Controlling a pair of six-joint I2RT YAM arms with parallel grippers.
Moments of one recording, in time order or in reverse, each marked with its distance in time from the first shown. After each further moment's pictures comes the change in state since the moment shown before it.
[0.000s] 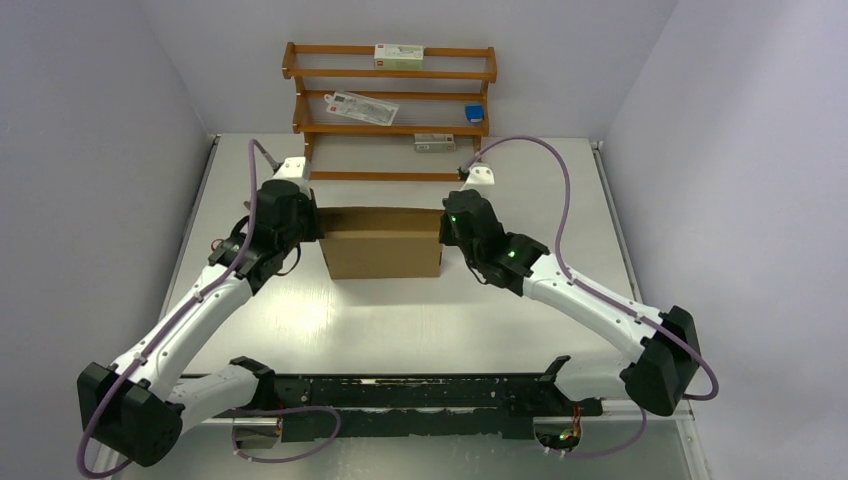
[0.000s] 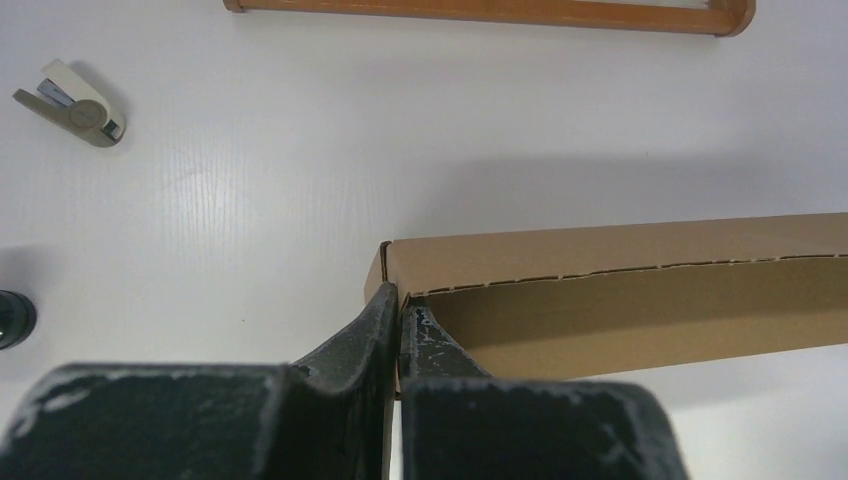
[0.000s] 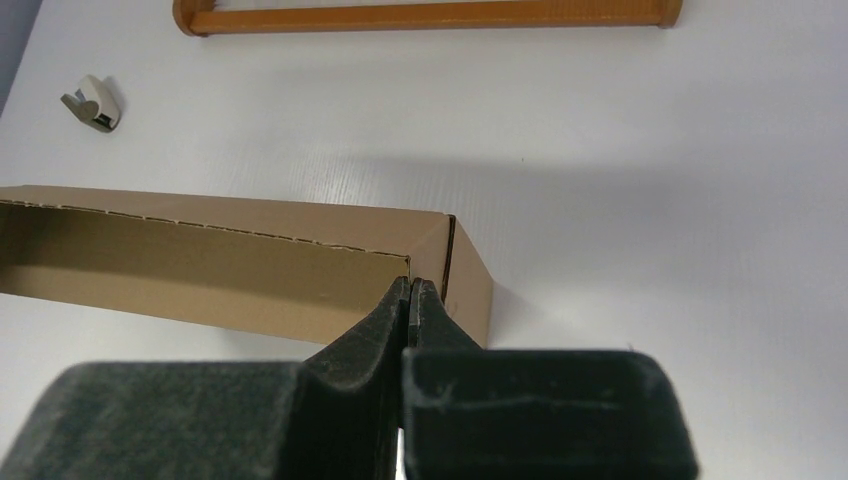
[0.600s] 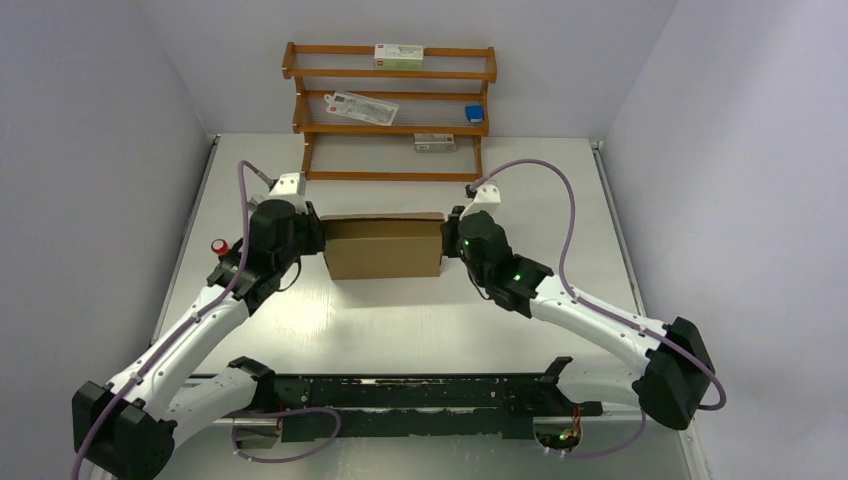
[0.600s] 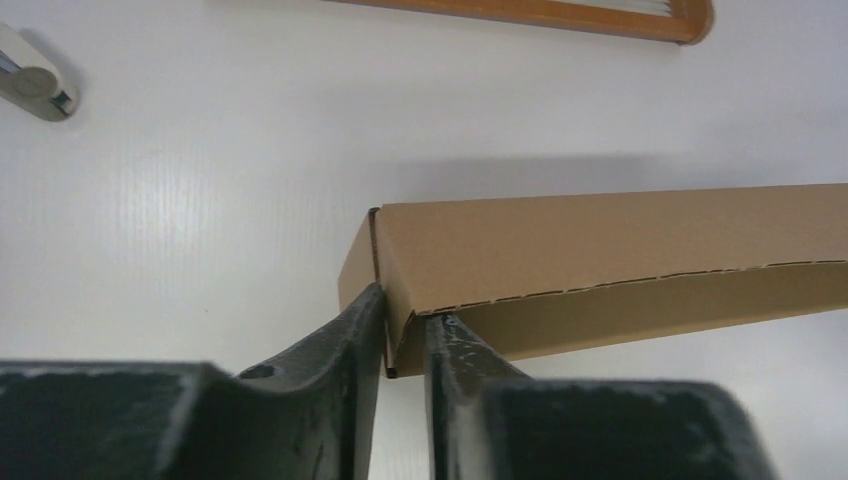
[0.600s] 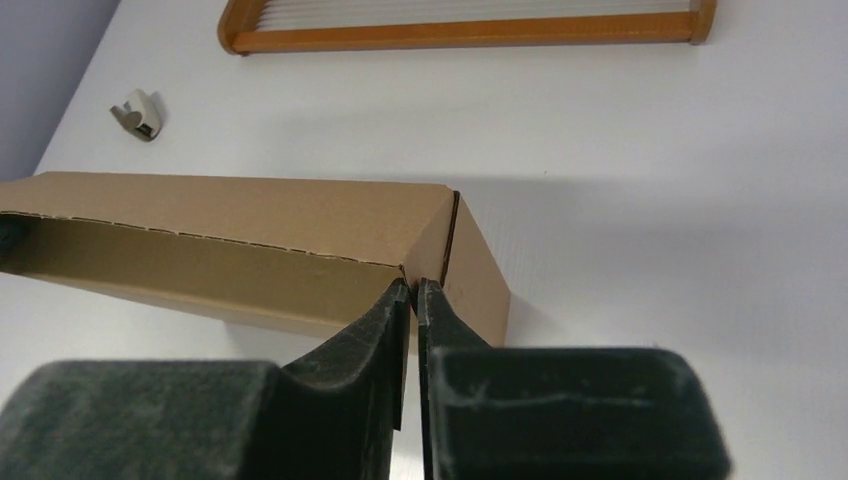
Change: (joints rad) left arm -0.008 -0.109 -0.172 0.135 0.009 -0.056; right arm 0.011 -0.091 -0.237 0.290 0.005 -0.037
